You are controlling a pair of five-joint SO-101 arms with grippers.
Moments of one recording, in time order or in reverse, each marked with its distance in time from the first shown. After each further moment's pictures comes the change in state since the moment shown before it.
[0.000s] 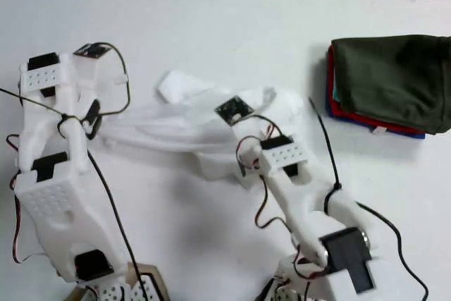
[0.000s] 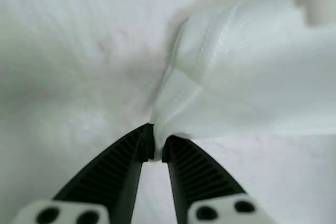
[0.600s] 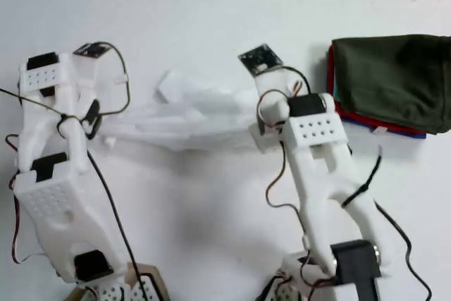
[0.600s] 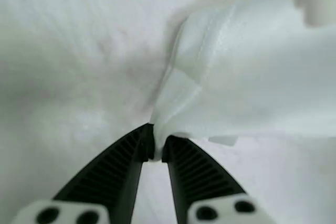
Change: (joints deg) left arm 0.0 0.0 -0.3 0.0 0.4; right arm 6.2 -8.7 -21.7 22.3 0.1
